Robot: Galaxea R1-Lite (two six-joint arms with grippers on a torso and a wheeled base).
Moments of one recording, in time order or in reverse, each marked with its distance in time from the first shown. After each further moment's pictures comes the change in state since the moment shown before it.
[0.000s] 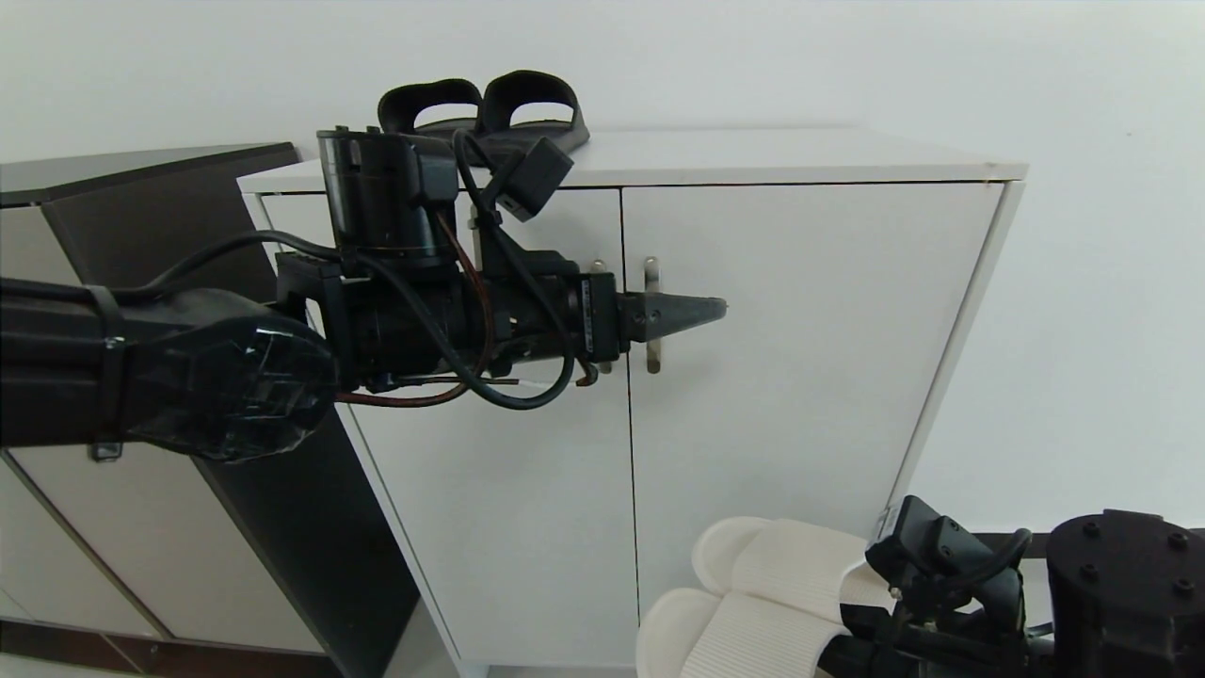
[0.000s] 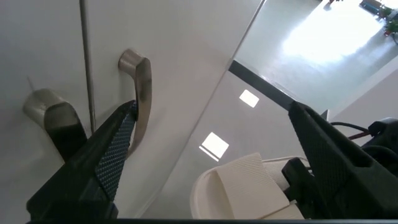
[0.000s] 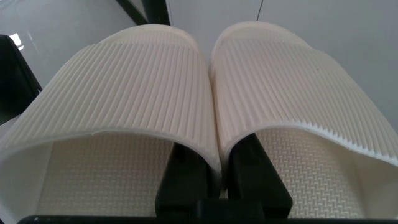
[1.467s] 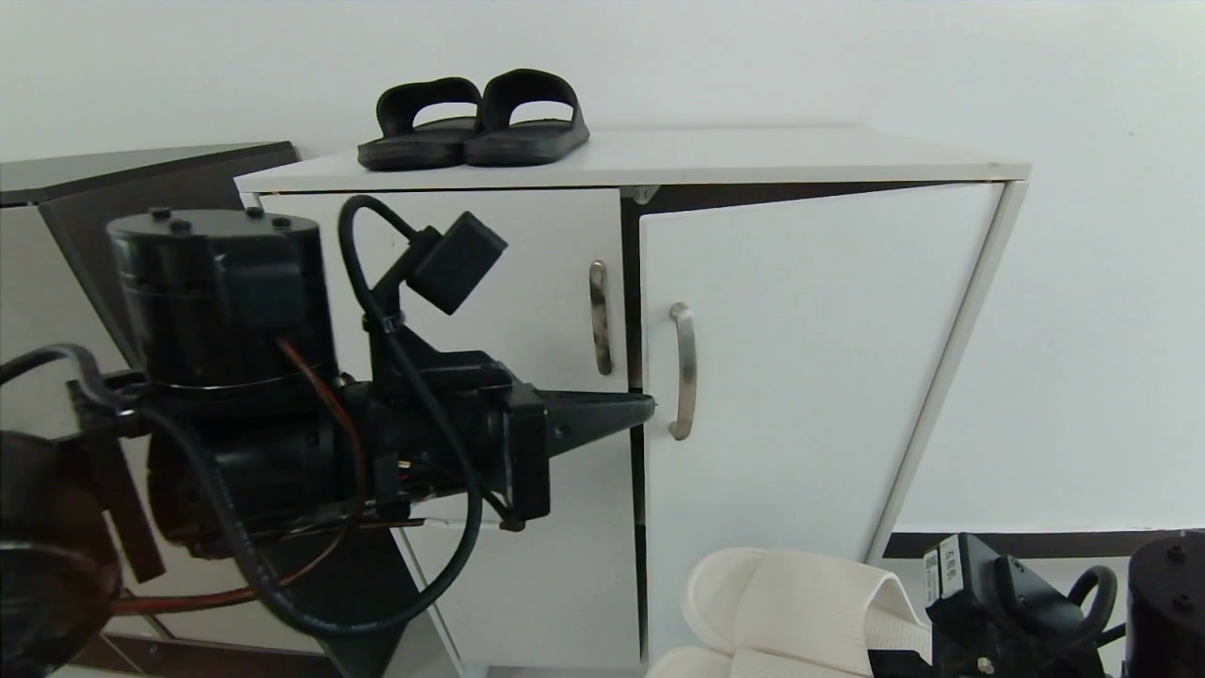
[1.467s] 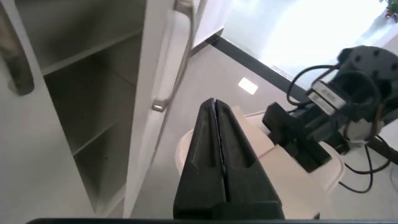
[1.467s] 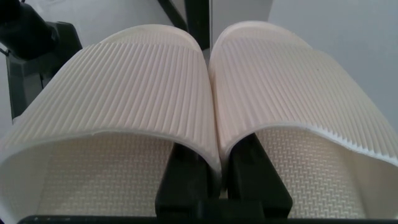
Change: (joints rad) left arm -0.105 -0.300 0.393 -0.086 0.033 -0.003; right arm 0.011 -0.094 0.061 0.004 0.157 -0.031
